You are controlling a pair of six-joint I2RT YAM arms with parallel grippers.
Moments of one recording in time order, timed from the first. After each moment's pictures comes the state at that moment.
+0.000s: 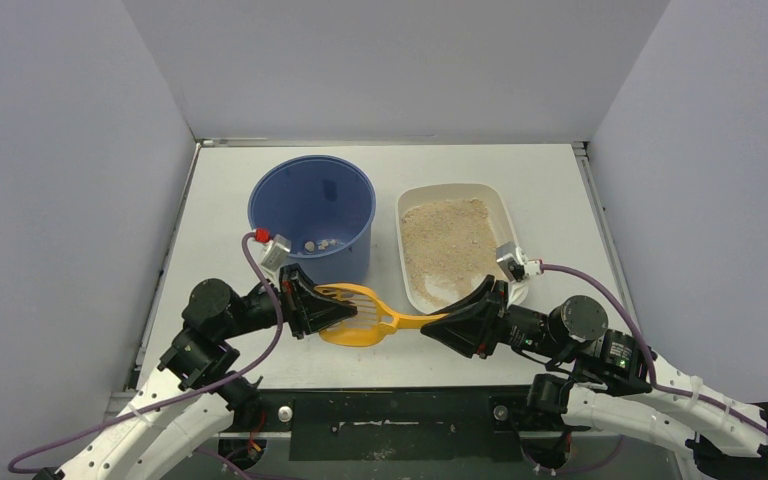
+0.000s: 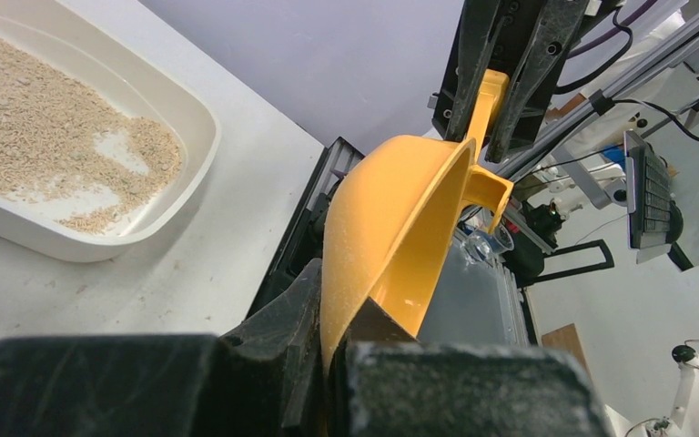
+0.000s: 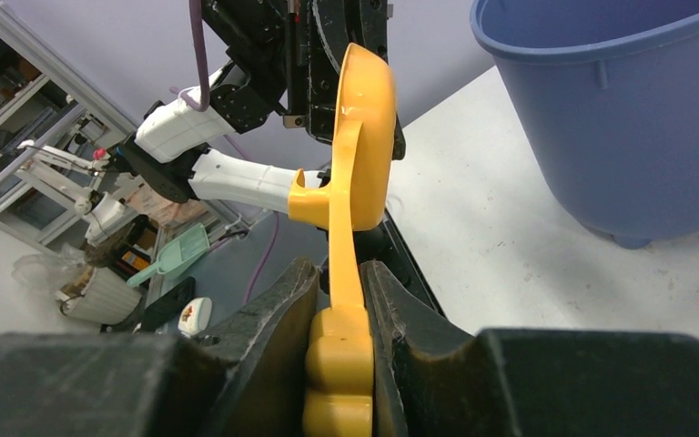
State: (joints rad) left arm -0.65 0.52 0.59 0.04 0.64 -0.75; right arm 1.15 0.52 0.78 -0.20 -0.14 0.57
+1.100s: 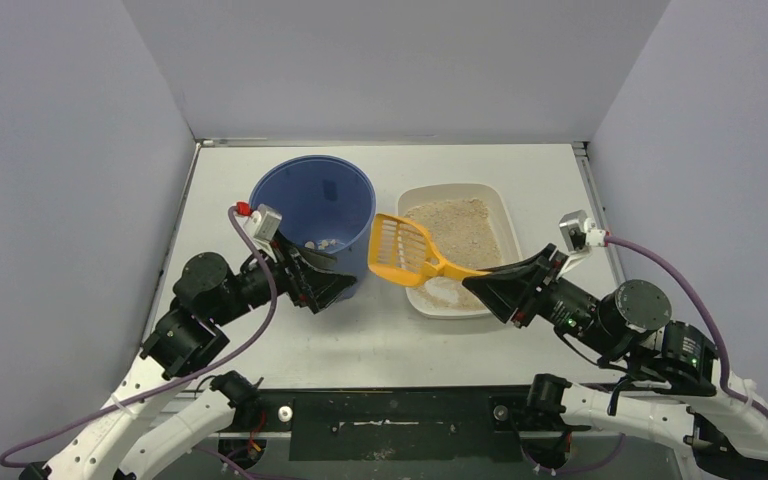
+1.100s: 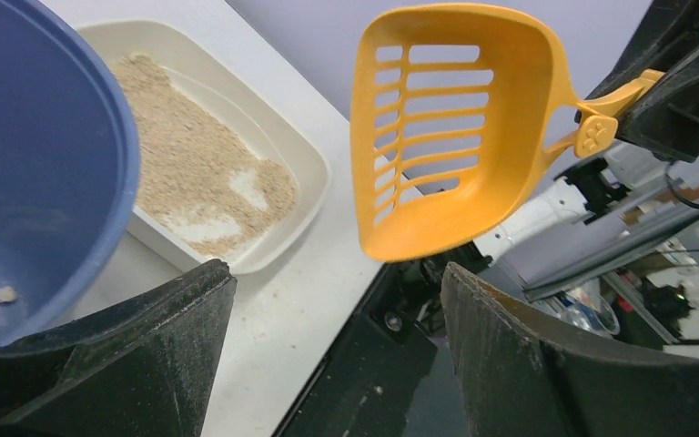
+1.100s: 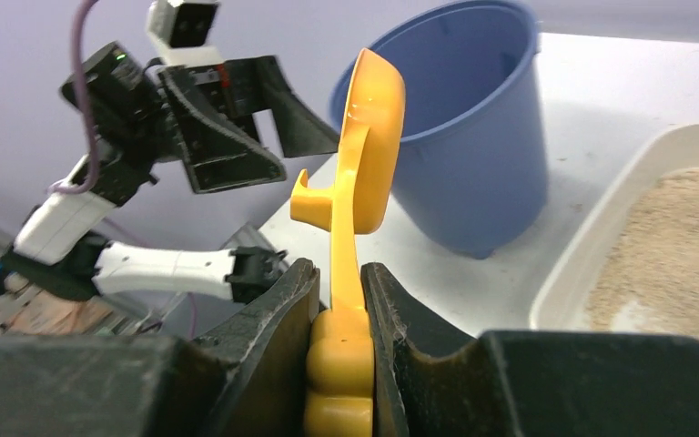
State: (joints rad) left arm -0.65 0.63 0.83 -0.22 0.37 -0.60; right arm 1.15 0.58 1.13 -0.55 0.16 0.52
